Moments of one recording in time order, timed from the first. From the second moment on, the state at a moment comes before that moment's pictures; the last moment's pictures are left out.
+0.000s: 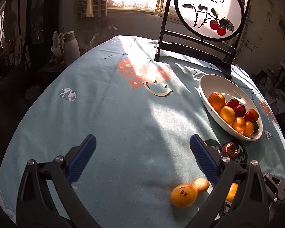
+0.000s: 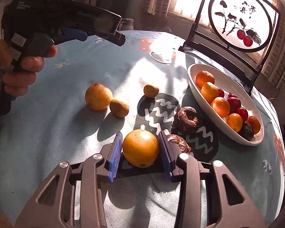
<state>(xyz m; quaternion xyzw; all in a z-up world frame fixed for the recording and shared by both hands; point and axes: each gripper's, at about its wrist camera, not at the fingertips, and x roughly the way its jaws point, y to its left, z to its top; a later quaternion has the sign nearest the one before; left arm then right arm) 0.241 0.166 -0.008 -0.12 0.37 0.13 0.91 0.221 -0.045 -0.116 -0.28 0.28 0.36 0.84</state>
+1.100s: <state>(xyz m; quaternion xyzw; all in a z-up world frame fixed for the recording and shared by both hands) 0.212 0.099 -0.056 0.07 0.44 -0.09 0.89 0.264 -0.105 -0.087 -0.05 0.35 0.34 0.87</state>
